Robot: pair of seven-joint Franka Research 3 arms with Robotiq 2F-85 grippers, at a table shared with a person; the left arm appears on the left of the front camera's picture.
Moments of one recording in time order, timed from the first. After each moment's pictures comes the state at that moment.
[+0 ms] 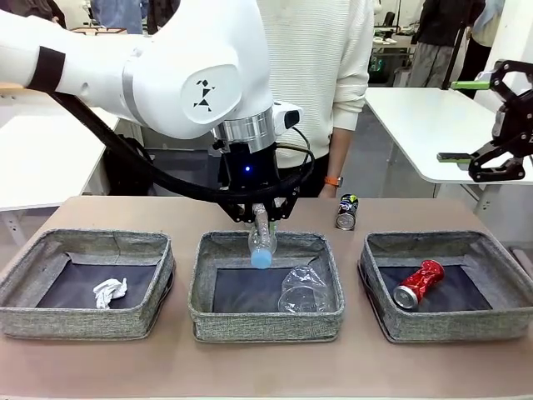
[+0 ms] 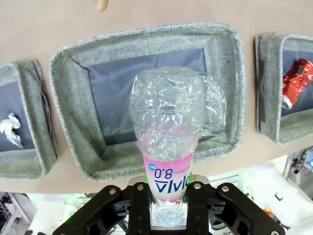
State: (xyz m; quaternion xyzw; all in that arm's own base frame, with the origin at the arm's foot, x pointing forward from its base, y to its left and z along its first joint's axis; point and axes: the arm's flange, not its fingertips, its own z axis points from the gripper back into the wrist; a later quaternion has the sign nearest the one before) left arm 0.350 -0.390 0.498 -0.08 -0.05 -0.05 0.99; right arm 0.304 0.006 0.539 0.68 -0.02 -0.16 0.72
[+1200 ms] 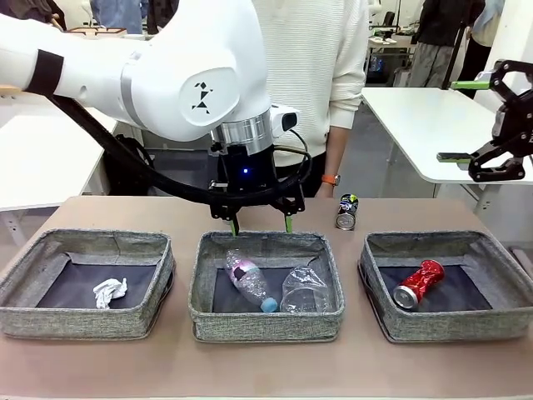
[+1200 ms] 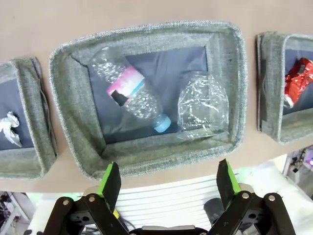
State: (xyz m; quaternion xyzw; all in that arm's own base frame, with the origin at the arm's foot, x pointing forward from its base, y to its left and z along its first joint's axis) left arm 0.350 -0.388 0.495 -0.08 -0.04 -0.05 0.99; right arm 0.304 0.006 0.539 0.68 -0.02 -0.16 0.72
